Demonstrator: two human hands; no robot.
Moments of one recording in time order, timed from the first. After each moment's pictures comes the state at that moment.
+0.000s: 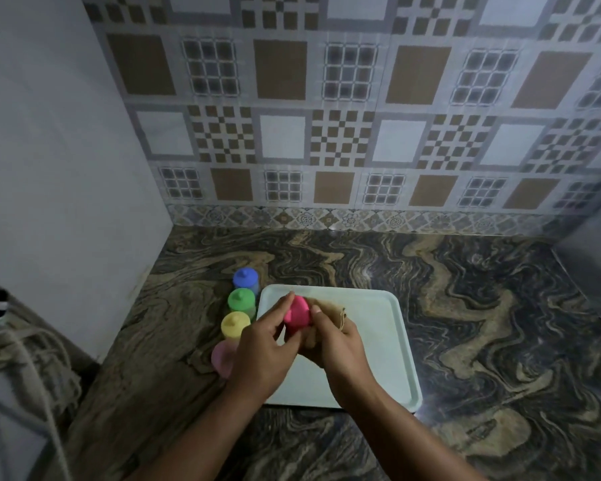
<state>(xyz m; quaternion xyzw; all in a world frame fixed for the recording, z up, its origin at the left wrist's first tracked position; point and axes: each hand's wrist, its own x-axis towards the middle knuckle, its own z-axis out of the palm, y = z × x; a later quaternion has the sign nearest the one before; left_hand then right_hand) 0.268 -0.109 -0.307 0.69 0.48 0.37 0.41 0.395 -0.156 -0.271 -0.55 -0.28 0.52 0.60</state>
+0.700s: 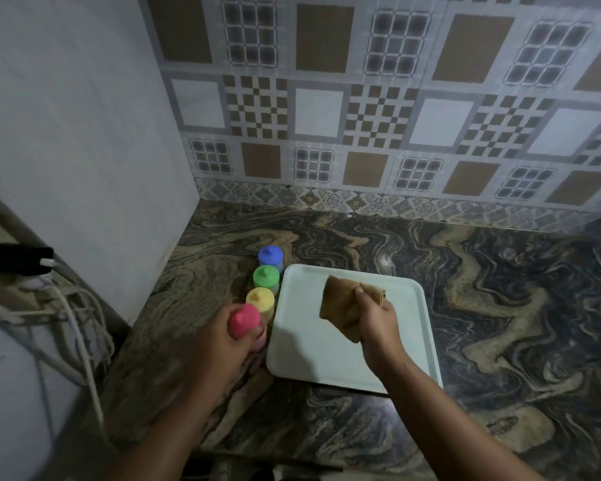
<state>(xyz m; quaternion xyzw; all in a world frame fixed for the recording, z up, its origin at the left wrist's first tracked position) 0.167 -0.099 -0.357 0.61 0.63 0.34 0.33 0.414 -0.132 -0.302 -0.66 -0.18 0.47 0.56</state>
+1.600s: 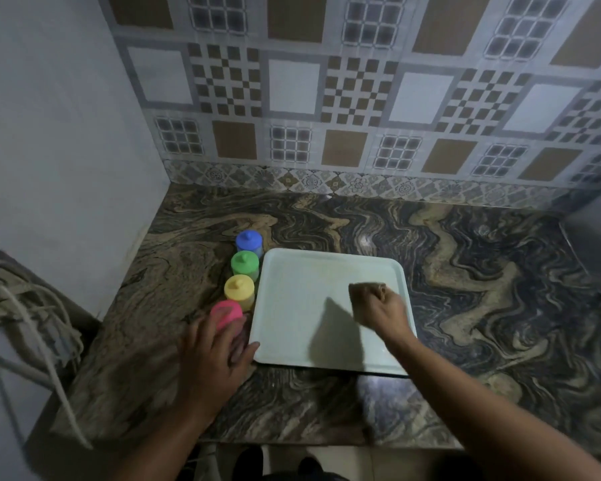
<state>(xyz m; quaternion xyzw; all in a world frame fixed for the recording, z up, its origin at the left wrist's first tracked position) 0.162 -0.123 -0.409 0.81 0.52 0.27 0.05 0.486 -0.133 -0.365 -0.78 -0.31 0.36 0.40</state>
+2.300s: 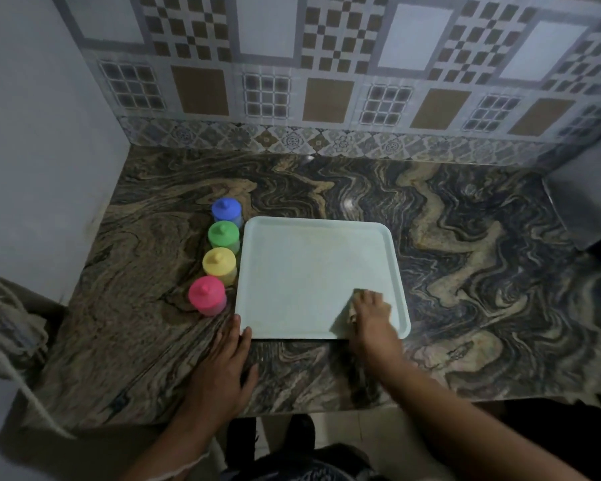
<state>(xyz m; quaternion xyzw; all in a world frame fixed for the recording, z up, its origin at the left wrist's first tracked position) 0.169 -0.164 -0.482 0.86 0.46 0.08 0.18 0.478 -0.203 -0.432 -0.81 -0.55 0.21 0.09</state>
